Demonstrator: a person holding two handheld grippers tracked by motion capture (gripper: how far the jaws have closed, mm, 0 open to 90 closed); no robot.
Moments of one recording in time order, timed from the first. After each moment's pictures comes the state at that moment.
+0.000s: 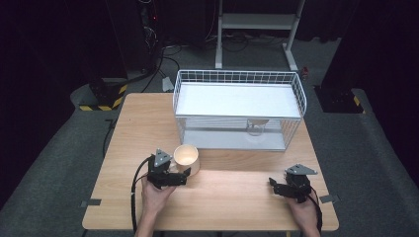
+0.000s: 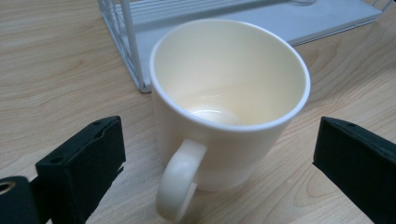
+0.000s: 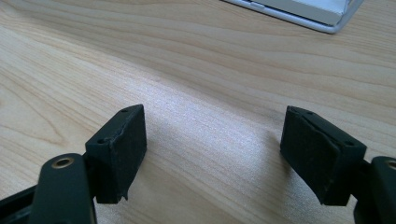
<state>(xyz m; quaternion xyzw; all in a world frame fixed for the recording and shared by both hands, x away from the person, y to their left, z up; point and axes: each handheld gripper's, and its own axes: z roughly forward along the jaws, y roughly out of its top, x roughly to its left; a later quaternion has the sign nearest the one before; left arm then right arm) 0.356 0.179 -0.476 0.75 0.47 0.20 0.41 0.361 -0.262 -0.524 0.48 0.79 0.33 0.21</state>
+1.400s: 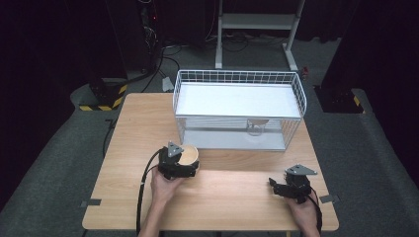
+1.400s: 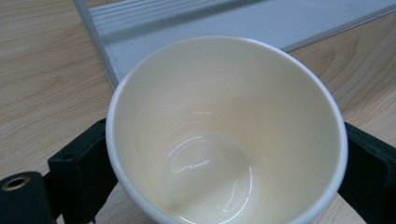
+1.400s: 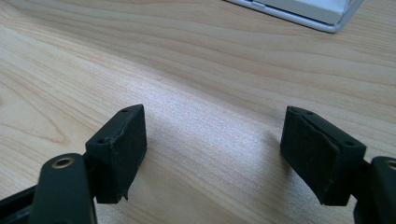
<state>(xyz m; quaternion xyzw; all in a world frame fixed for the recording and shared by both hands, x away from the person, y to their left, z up) 0.388 0.155 -0.483 0.77 0.46 0.20 0.38 0.360 -0.262 -0.524 0.47 0.79 0.33 0.21</state>
